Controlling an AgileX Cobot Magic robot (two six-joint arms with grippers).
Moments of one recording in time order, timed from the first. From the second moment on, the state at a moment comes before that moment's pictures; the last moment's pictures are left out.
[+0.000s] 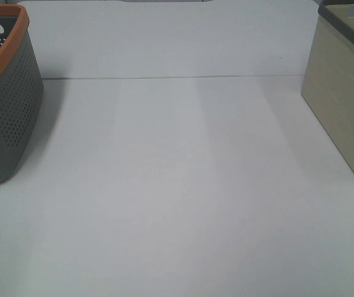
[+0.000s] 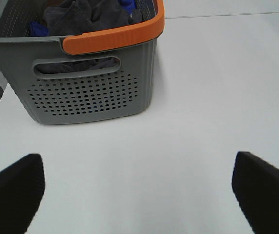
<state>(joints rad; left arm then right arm) -0.02 0.00 -0.50 -0.02 1.04 0.01 -0.01 0.00 -0.50 0.09 1.07 -0.09</state>
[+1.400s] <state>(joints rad) -0.02 0.00 -0.50 -0.01 1.04 0.01 -0.01 0.00 -0.50 0.09 1.07 -0.09</state>
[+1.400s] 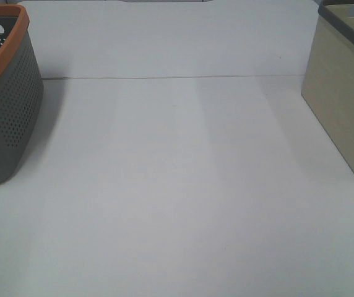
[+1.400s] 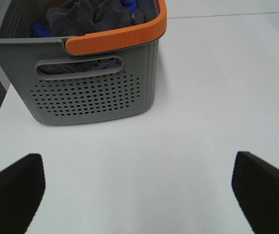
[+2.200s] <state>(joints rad) -0.02 0.00 -0.50 0.01 1.04 0.01 -0.01 0.00 -0.50 0.09 1.07 -0.09</state>
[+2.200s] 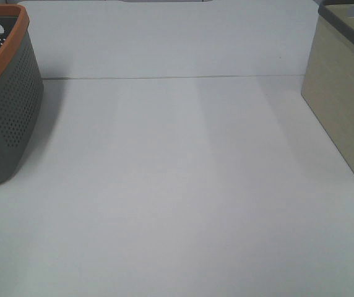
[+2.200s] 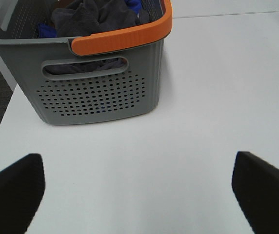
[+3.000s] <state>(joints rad) -0.02 0.00 -0.50 0.01 1.04 0.01 -0.01 0.00 -0.50 0.09 1.07 -0.09</state>
